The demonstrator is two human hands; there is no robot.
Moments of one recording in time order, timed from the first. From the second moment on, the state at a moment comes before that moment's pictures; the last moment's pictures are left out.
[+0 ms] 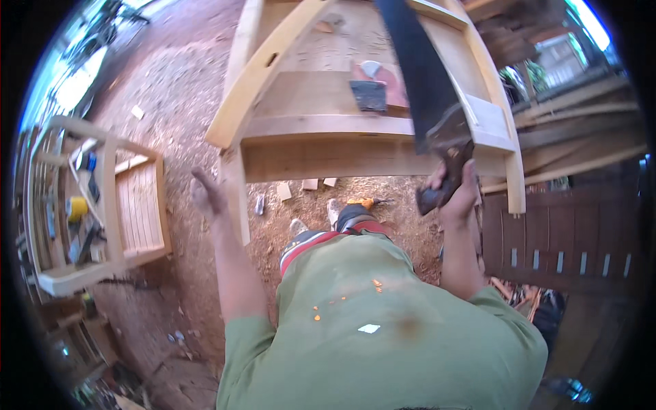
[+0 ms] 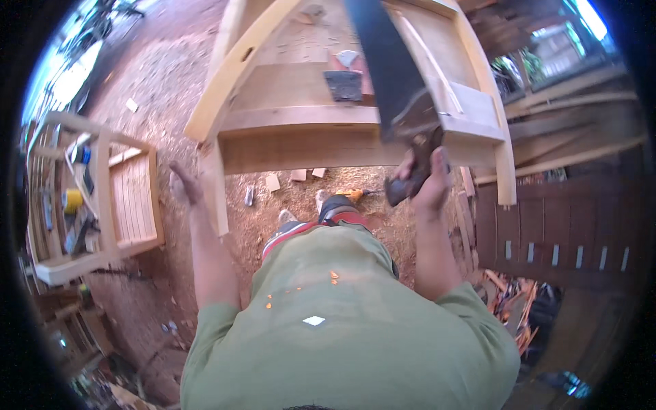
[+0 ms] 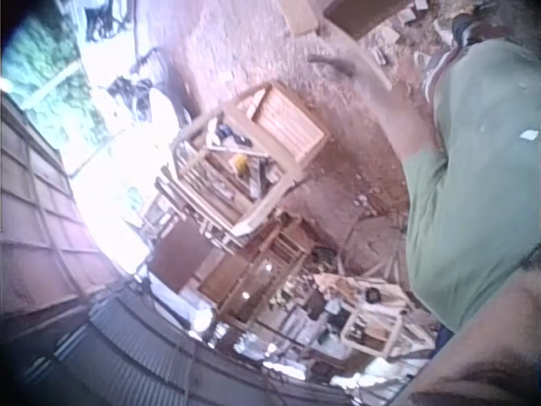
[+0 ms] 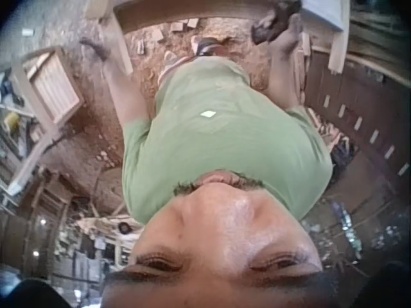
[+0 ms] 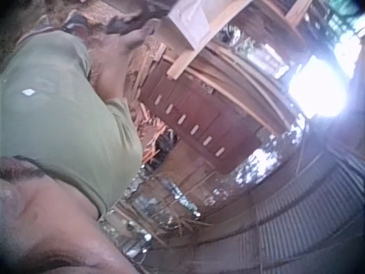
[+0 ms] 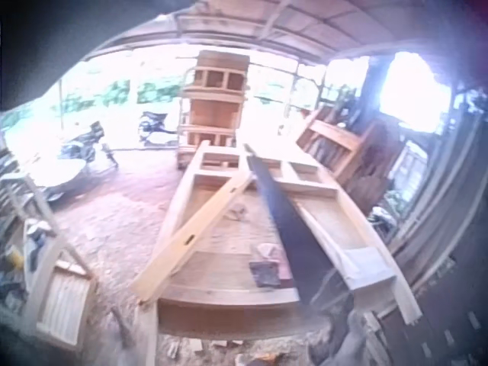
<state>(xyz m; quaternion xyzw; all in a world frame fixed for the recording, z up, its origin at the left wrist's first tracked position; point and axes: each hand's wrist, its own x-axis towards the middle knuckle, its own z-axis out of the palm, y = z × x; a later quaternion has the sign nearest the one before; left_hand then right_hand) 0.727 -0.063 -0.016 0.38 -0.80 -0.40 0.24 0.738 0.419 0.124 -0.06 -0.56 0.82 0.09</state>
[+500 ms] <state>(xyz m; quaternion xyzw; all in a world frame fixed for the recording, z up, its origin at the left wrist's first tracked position) 0.689 -0.070 -0.010 0.12 -0.85 -0.46 0.23 0.560 0.729 0.027 -0.21 -0.37 0.88 0.20</state>
